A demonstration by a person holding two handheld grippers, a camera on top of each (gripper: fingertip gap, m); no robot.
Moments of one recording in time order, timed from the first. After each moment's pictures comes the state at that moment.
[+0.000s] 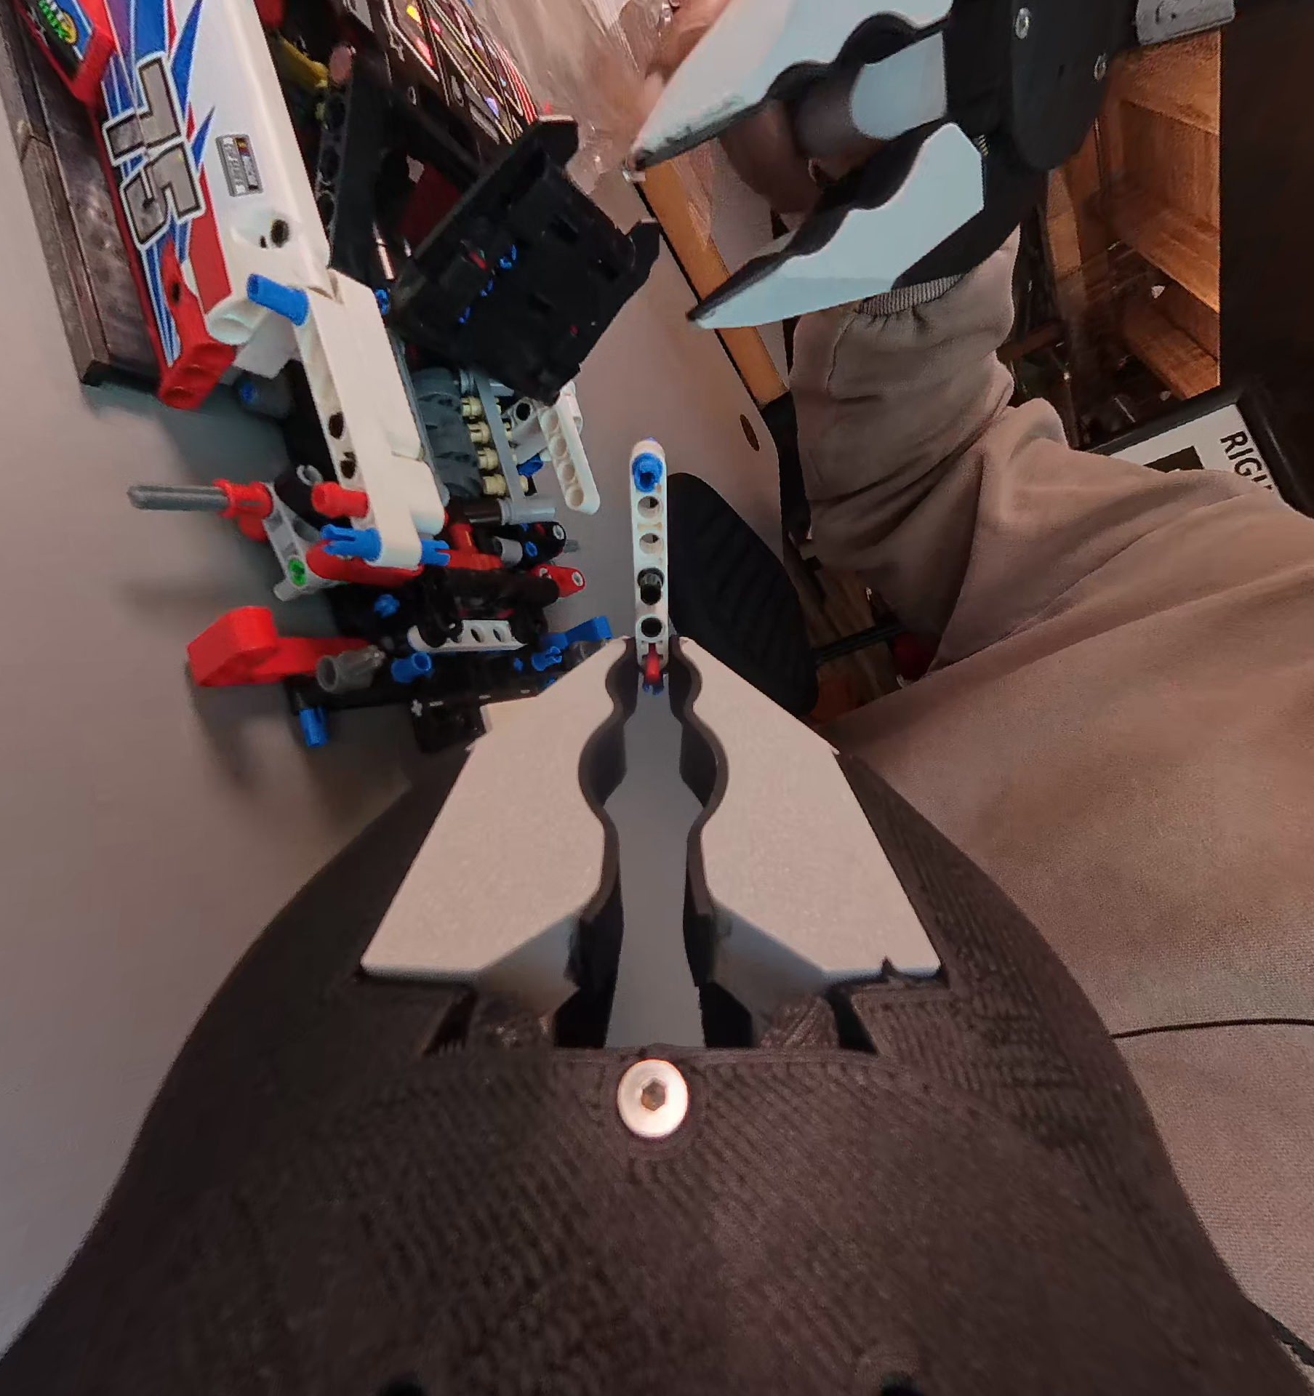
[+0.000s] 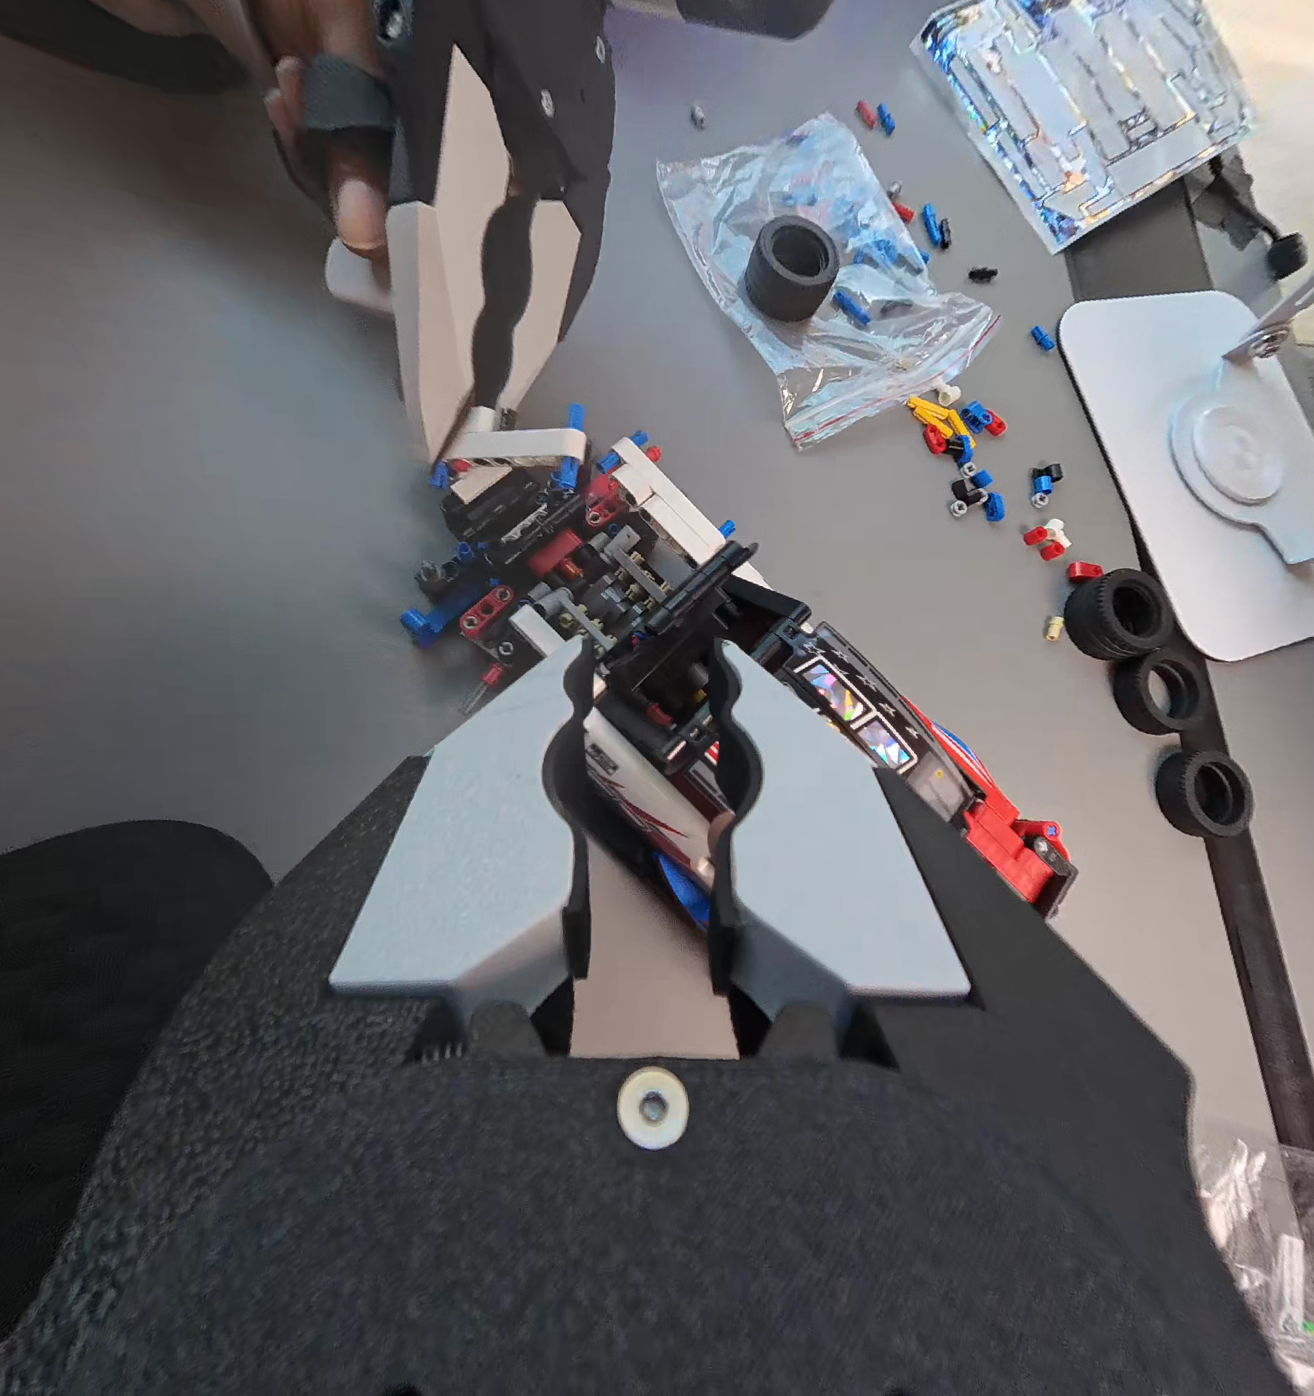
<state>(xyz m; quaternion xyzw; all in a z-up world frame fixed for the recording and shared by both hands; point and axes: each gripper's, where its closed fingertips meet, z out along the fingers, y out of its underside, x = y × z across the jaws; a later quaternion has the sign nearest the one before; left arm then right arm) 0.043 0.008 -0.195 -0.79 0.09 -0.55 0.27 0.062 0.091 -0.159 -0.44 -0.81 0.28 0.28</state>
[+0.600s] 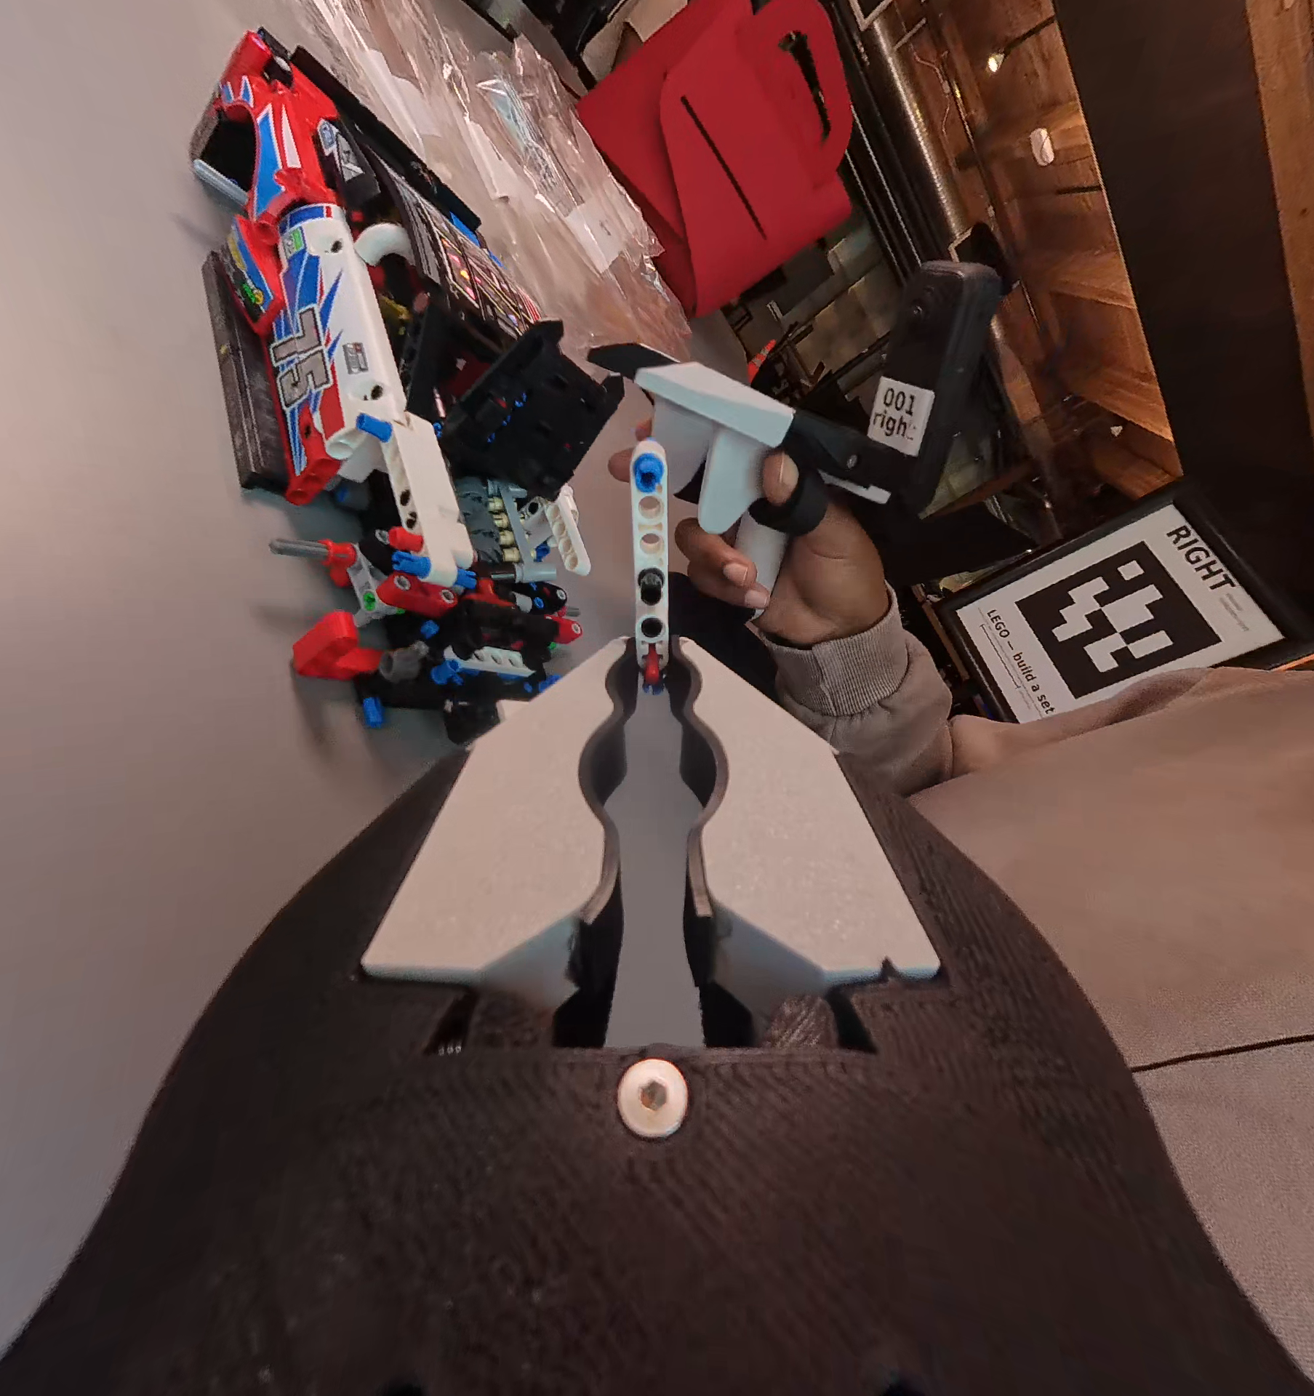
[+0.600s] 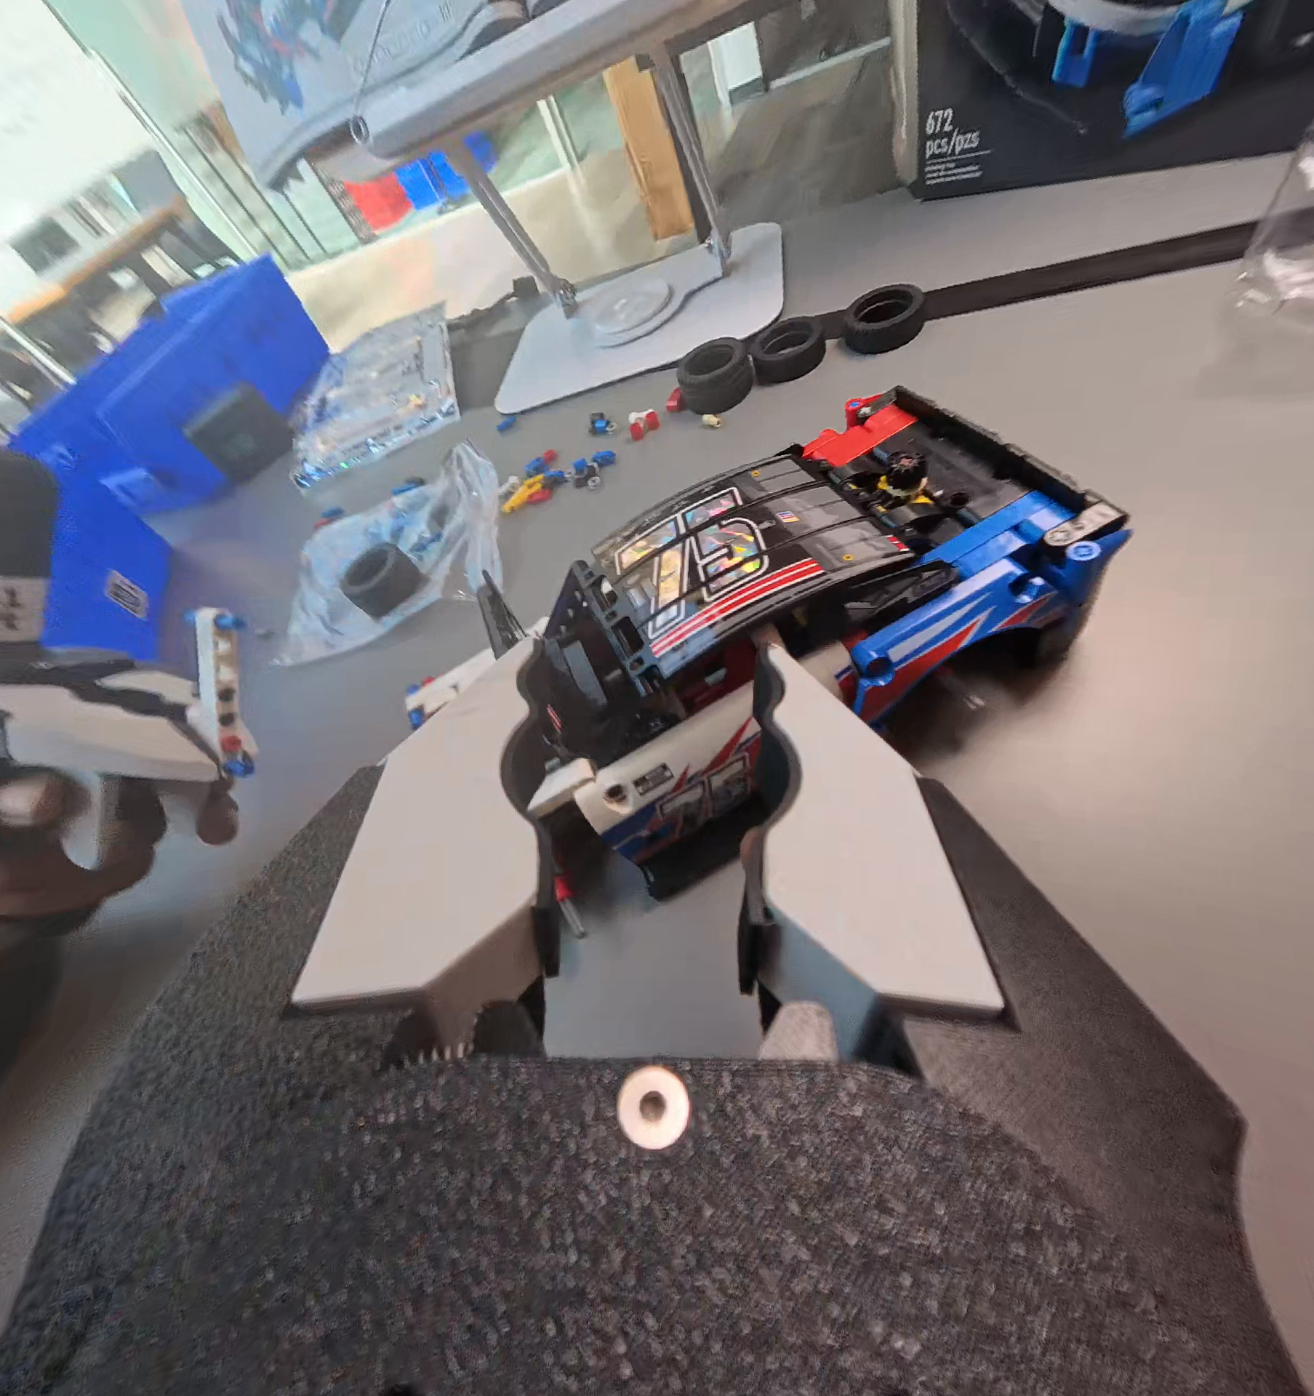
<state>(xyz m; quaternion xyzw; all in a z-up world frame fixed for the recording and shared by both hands) 0.005 0.003 -0.167 -0.75 0.05 -0.54 0.38 0.087 0.125 -0.167 -0.78 -0.26 0.37 0.43</state>
